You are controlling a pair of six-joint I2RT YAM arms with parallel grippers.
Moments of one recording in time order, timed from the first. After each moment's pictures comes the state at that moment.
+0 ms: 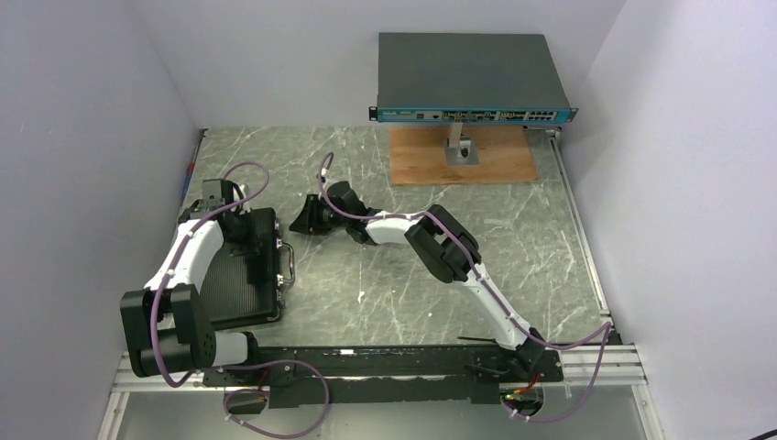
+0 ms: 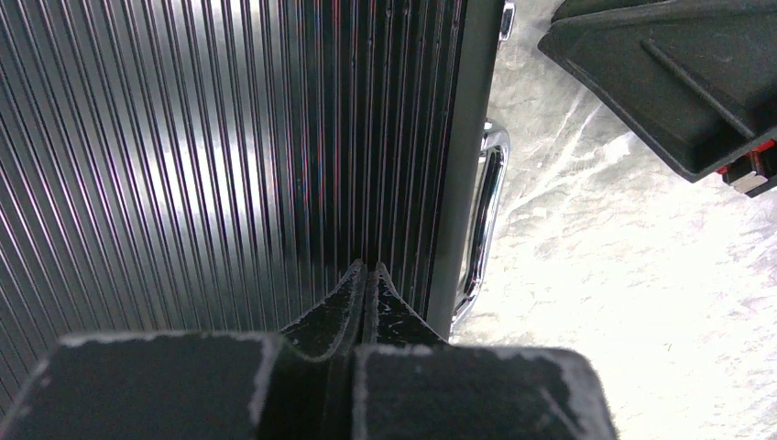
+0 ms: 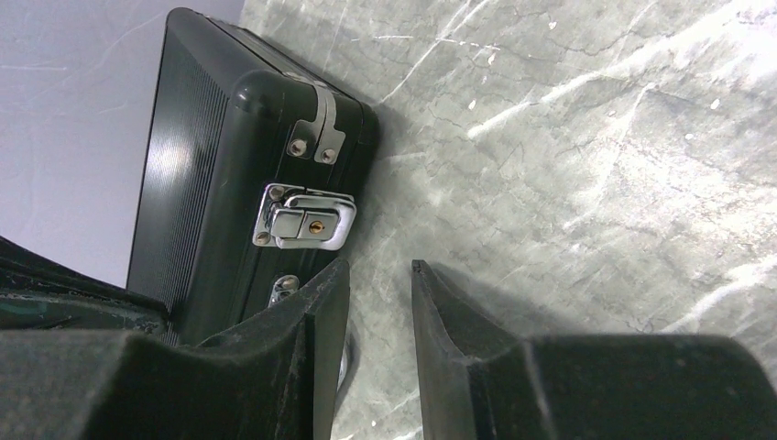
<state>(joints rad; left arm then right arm) 0.12 1.32 0.89 -0.70 0.11 -0.15 0.84 2.52 1.74 0.40 -0.36 0.83</state>
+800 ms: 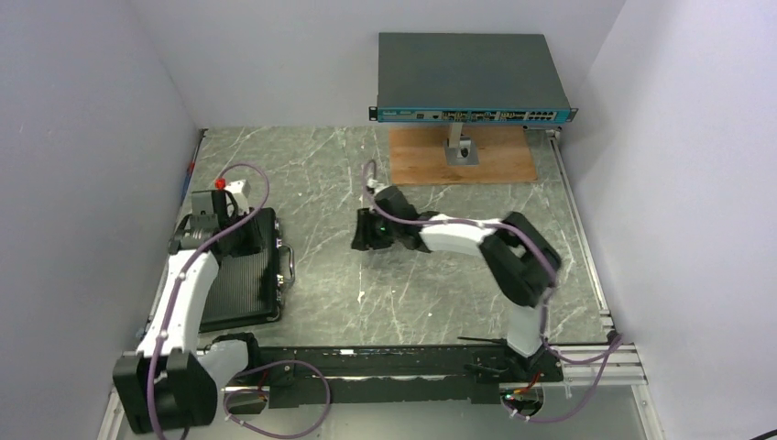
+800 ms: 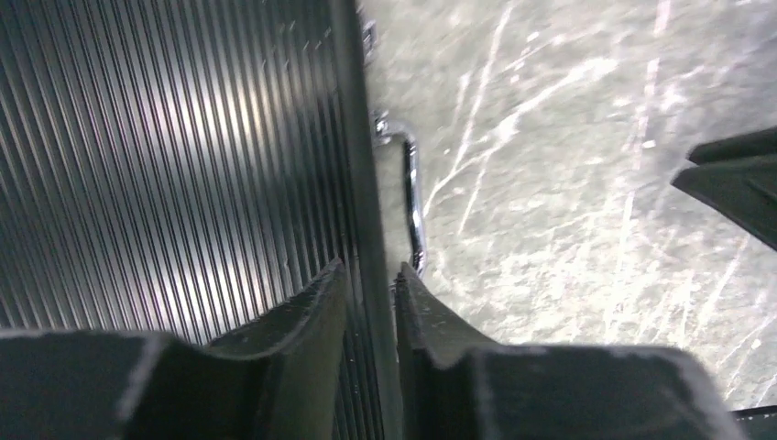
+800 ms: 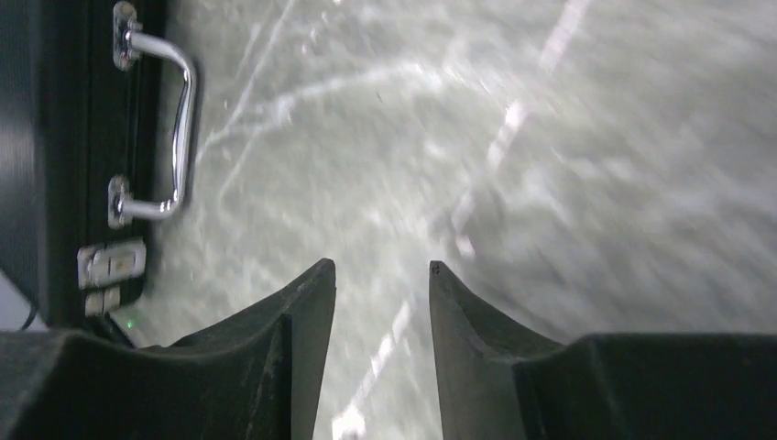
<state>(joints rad) 0.11 1.09 0.83 -0.70 0.19 -0.10 0.79 1.97 1.18 0.09 -0.23 0.59</state>
